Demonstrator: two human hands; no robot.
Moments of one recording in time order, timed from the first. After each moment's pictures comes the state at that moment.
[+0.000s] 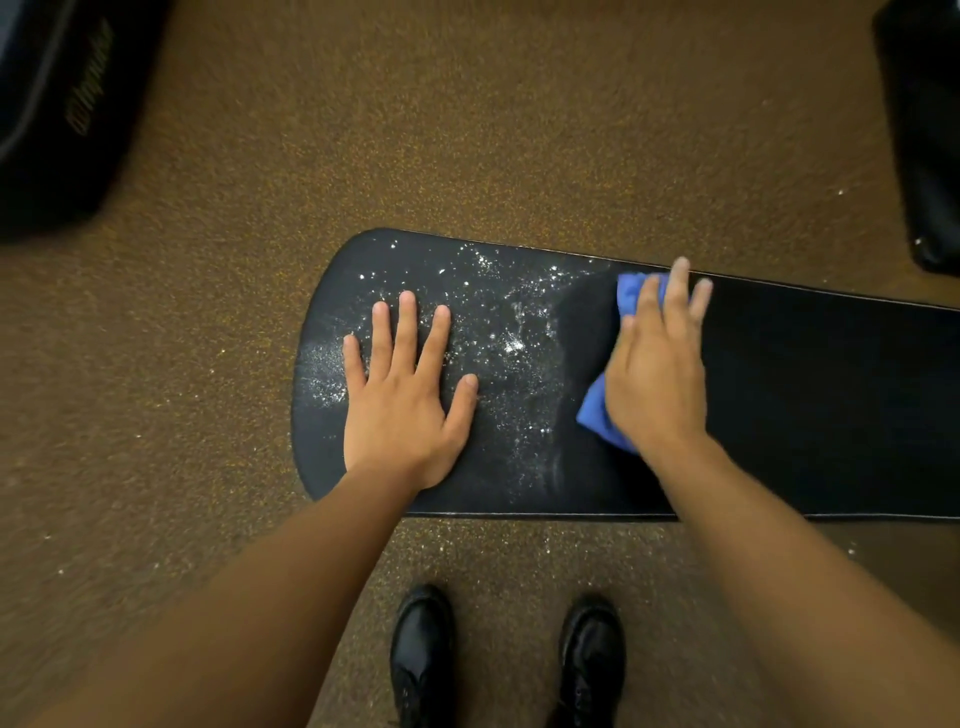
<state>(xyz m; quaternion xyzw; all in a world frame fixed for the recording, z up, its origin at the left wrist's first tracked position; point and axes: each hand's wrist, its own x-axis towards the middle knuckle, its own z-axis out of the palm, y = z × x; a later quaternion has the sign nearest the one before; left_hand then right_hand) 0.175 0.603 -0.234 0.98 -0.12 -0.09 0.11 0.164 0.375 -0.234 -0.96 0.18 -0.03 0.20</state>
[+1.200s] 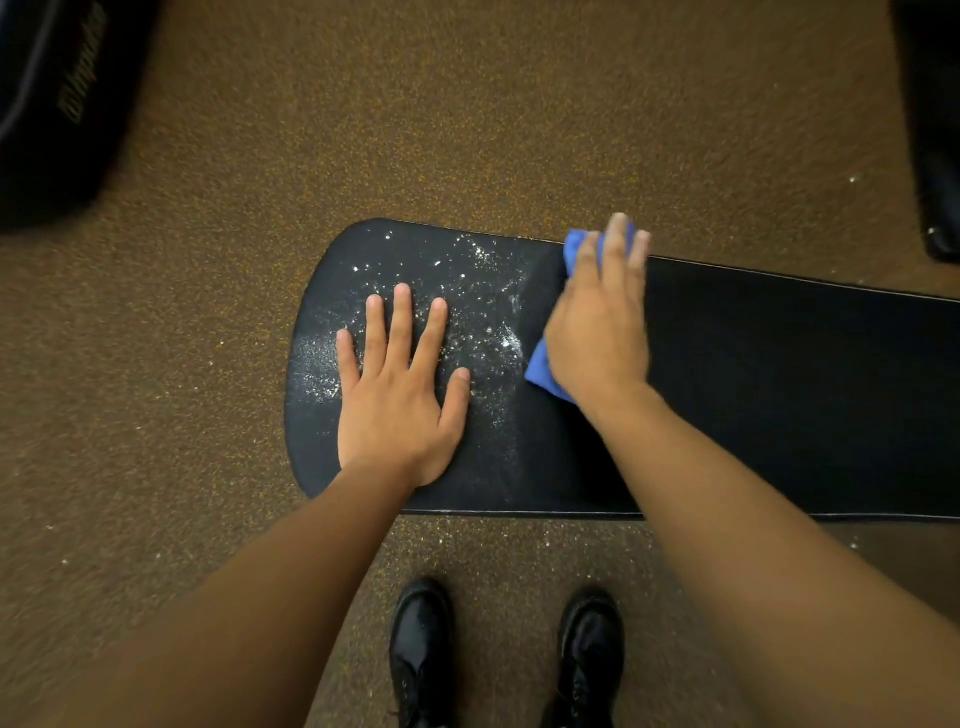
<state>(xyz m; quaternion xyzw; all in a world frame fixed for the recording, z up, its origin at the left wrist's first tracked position) 0.175 0.602 -0.236 0.98 -0.11 -0.08 0.11 0.208 0.412 -0.235 -0.97 0.15 -0.06 0.19</state>
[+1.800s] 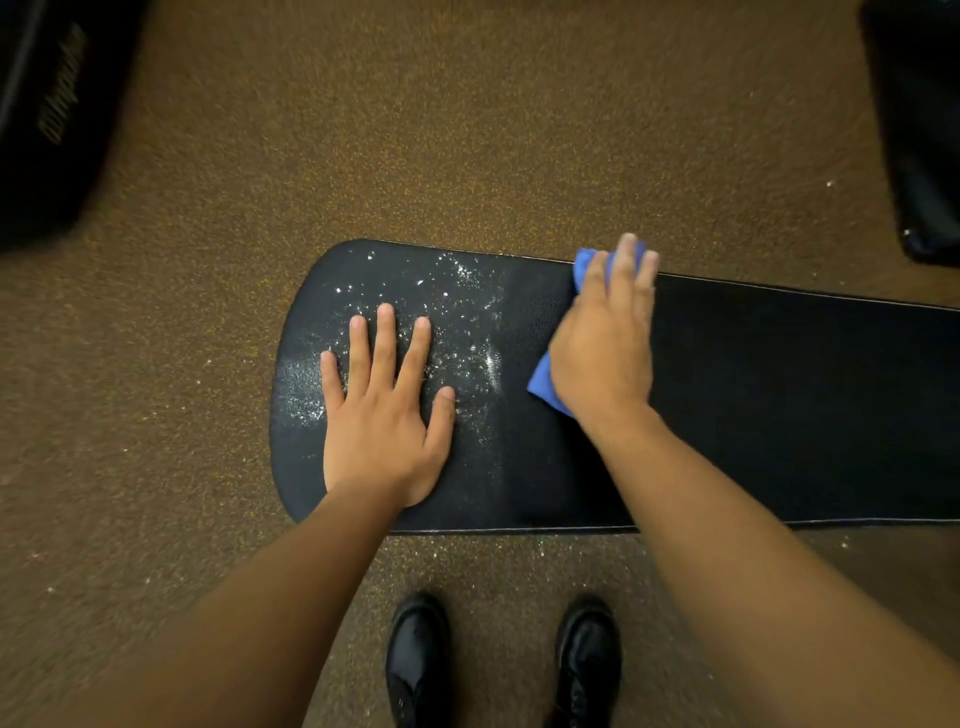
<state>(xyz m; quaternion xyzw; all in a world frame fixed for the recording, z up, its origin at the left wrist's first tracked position) 0.175 0.602 -0.236 0.98 -0.11 -0.08 0.10 0.203 0.398 -0.234 -0.96 0.19 -0.06 0.18</state>
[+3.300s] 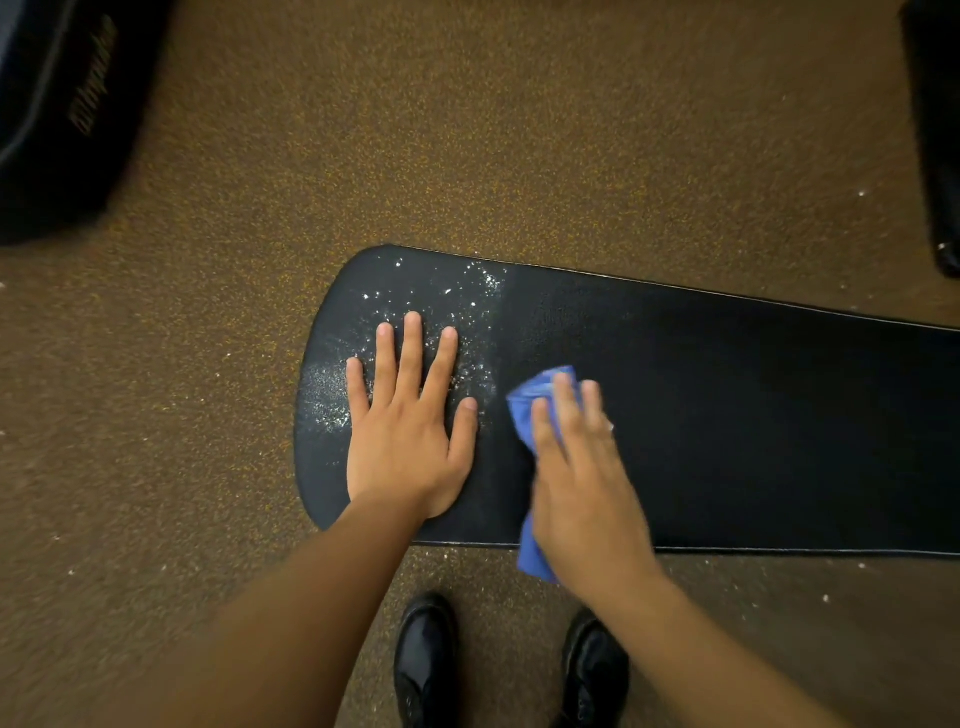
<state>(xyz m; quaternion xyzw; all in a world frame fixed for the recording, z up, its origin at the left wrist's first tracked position) 0.176 0.602 -0.238 0.98 -0.11 -0.09 0.11 0.098 0.442 -0.231 -0.99 -0.04 0.00 0.16</state>
